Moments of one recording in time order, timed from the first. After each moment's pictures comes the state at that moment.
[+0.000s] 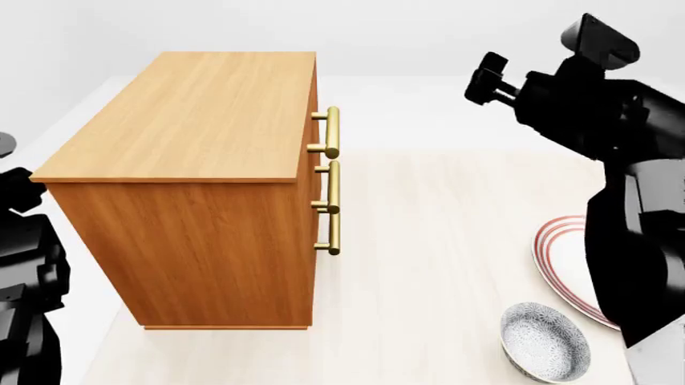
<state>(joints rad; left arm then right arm) -1.15 -0.47 -0.10 -1.31 0.00 0.03 -0.66 1.59 0.25 0.17 1.30 0.20 0.65 -0.21</state>
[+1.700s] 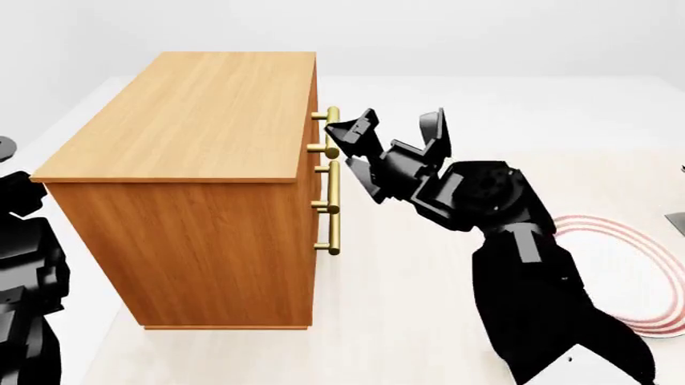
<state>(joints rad) -1.15 -0.47 -0.11 -1.31 0.00 0.02 -0.65 1.36 0.00 0.53 1.31 0.35 0.83 -0.48</state>
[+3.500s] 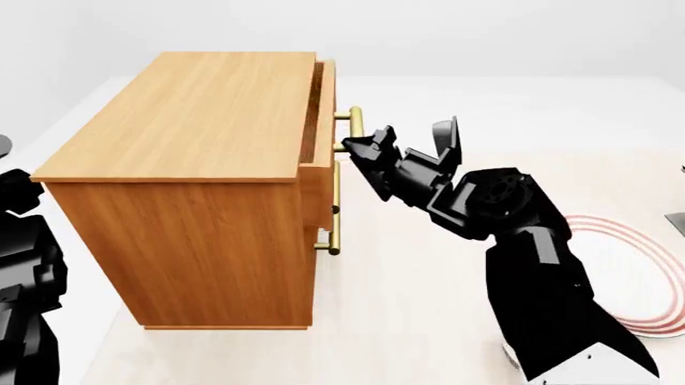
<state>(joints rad) -1.15 -0.47 -0.12 -1.31 0.00 0.02 -0.65 1.35 0.04 0.70 1.31 0.11 0.86 -0.60</state>
